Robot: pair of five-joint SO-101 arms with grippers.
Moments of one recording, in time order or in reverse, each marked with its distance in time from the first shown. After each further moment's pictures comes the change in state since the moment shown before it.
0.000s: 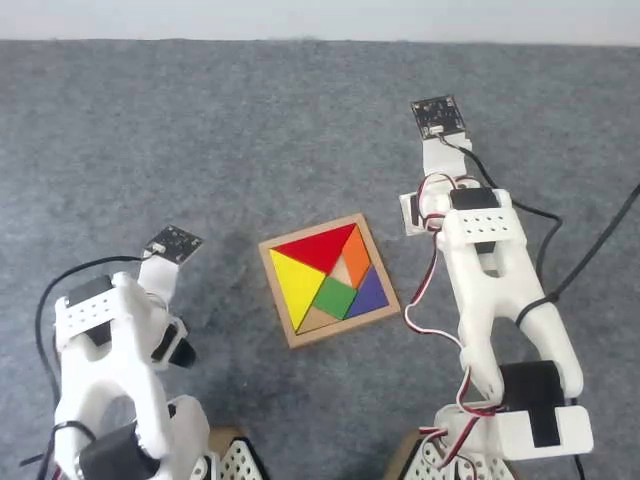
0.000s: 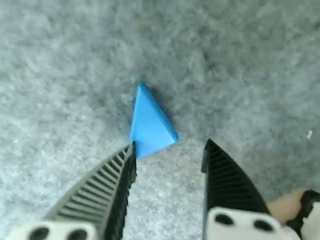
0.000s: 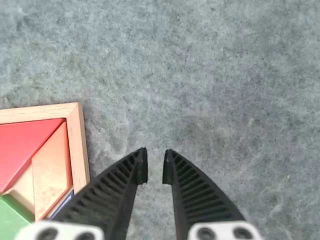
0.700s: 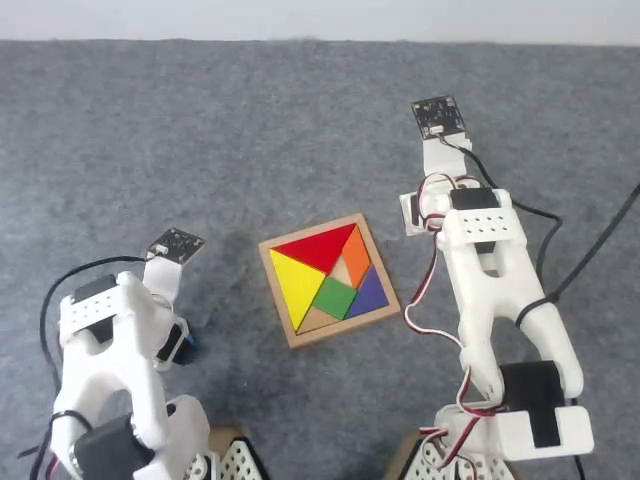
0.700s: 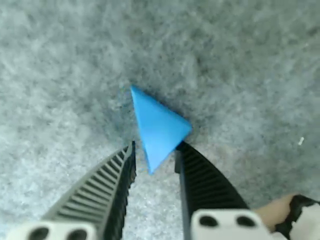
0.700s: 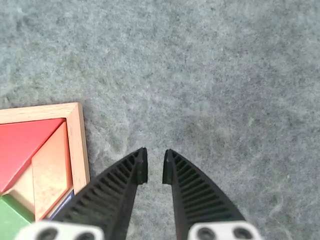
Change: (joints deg) left arm 0.5 2.6 0.3 -1.5 2.0; right arm 0.1 0.0 0.0 0.0 0.0
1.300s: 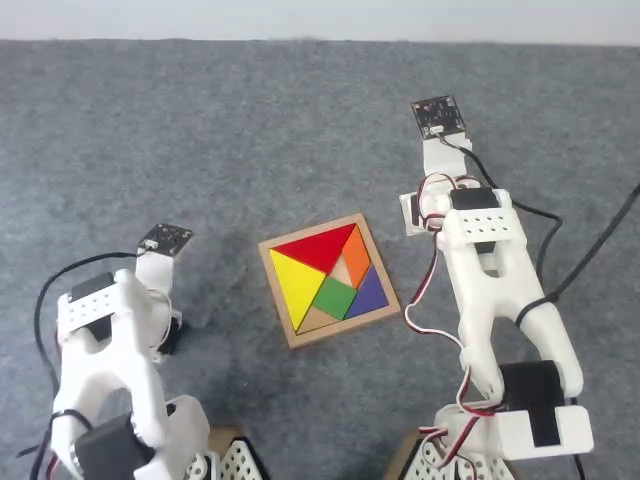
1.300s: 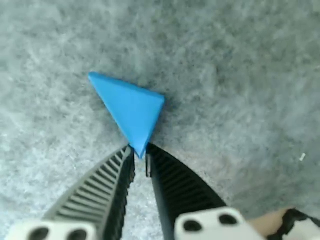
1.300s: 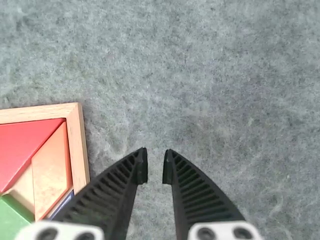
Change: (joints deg) left arm -0.4 0.0 -1.1 0.0 6.2; right arm 0.0 0.0 0.0 0.0 0.0
